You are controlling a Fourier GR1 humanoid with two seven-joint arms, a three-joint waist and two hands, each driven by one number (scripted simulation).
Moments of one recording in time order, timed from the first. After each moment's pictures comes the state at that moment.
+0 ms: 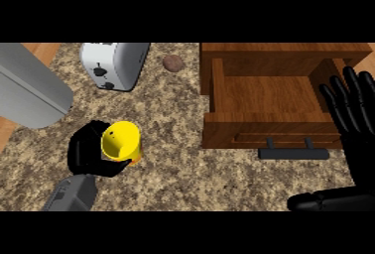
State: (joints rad) left arm -0.26 0.17 0.00 -0.89 0.40 -0.17 -0.90; right arm -0.09 -0.09 -0.07 -2.10 -0.17 0.14 0.20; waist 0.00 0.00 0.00
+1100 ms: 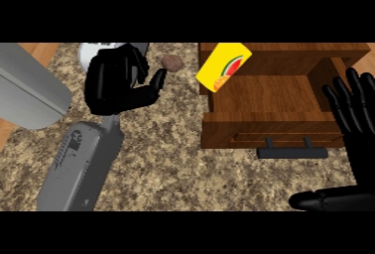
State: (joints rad) left arm -0.59 0.07 -0.08 -1.38 0.34 0.14 -0.27; right arm -0.08 -0.10 -0.09 -2.09 -0.17 0.15 0.17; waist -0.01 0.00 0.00
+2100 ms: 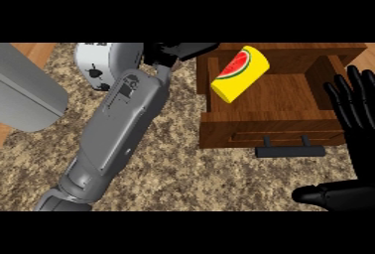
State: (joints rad) left arm -1.05 0.00 -0.10 -0.94 0.25 0.29 -0.20; right arm -0.09 -0.12 -0.11 -2.05 -0.19 0.17 0.15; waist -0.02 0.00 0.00
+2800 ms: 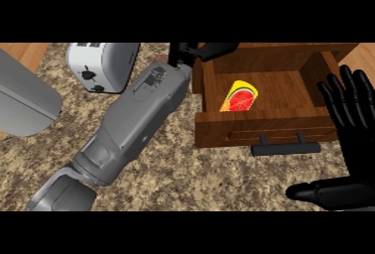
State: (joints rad) left arm -1.23 0.00 -0.26 -0.58 0.46 0.38 -0.34; right arm -0.10 -0.10 -0.10 -2.02 -0.17 0.18 0.11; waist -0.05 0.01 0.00
